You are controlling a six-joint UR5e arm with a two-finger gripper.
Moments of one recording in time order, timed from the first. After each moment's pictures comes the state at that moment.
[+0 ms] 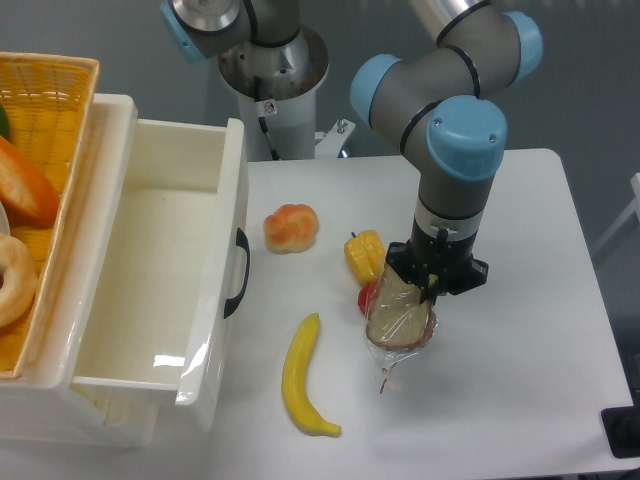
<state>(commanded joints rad) 2.60 -1.94 -1.49 -1.12 1.51 0.88</state>
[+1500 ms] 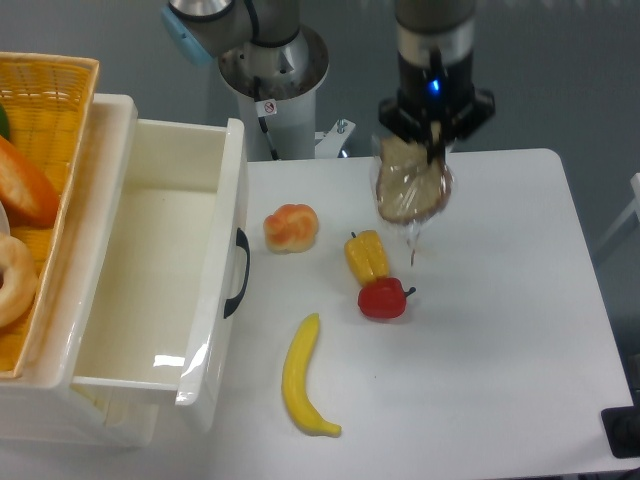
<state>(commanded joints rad) 2.58 -1.49 -1.50 -1.45 1.65 0.56</state>
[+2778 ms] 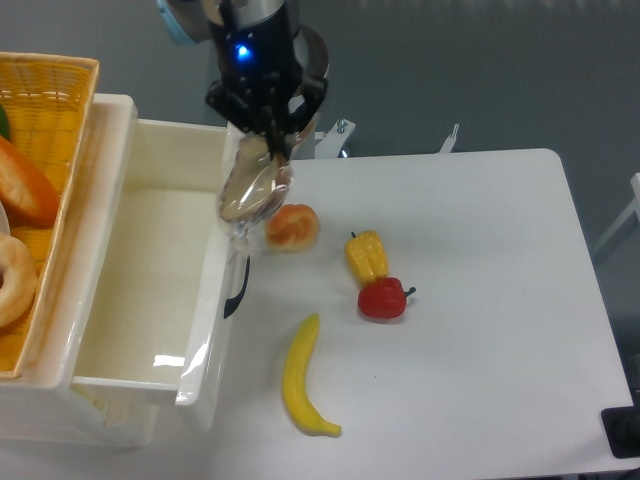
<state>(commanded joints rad) 2.24 -1.56 -1.49 -1.41 1.65 0.38</state>
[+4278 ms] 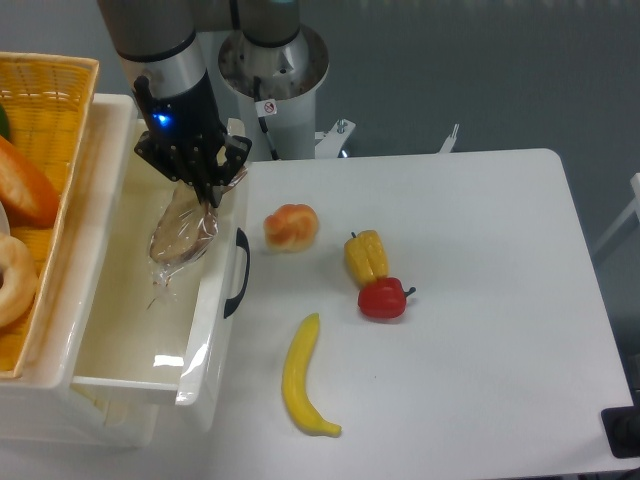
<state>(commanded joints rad) 2.12 -1.64 -1.50 -1.38 1.65 0.32</state>
